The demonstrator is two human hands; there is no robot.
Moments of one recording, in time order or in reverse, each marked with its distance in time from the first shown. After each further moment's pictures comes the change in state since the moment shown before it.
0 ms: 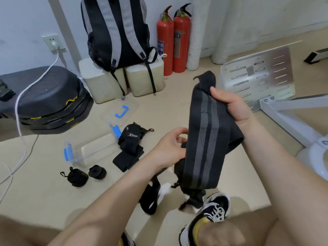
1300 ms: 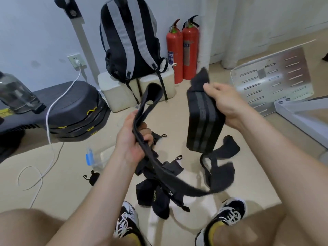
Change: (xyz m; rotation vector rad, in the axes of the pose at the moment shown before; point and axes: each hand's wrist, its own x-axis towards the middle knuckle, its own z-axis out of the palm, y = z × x) left_hand -0.039 0.031 -0.082 -1.193 0.491 -0.159; right_hand 0.012 -0.010 0.038 -0.559 0.184 -0.236
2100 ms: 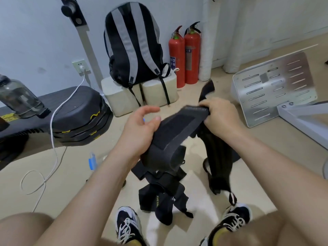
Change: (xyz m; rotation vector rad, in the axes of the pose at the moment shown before) left_hand -0.032 0.016 0.026 1.037 -0.128 0.410; right_hand 0.002 0.021 0.012 -1.012 0.173 -0.289
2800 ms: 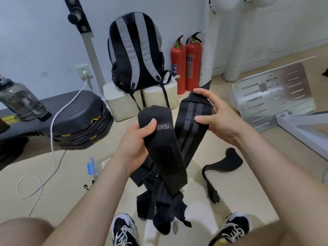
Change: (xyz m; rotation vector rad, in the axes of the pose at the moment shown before) left_hand 0.009 -0.015 -0.005 -0.559 -0.144 -0.051; right_hand 0.001 -0.004 -0.019 1.268 -0.349 0.118
